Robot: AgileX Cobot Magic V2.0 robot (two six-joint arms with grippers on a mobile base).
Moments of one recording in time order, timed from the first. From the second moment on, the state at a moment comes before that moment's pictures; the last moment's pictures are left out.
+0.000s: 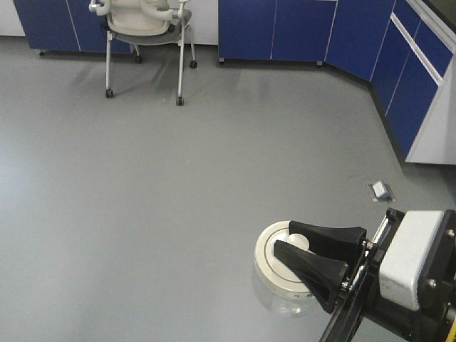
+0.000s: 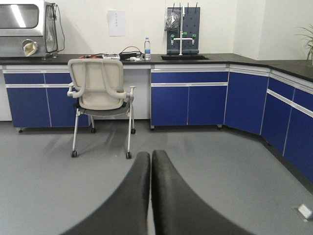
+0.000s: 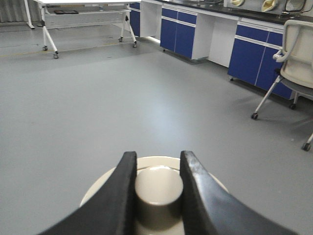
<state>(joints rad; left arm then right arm) -0.09 0.05 -0.20 0.03 0.22 -0.09 0.56 0.91 -0.34 -0.74 -0.49 0.61</state>
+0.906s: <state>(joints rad) -0.09 0.05 -0.20 0.03 0.22 -0.09 0.56 0.91 -0.34 -0.74 -0.49 0.61</state>
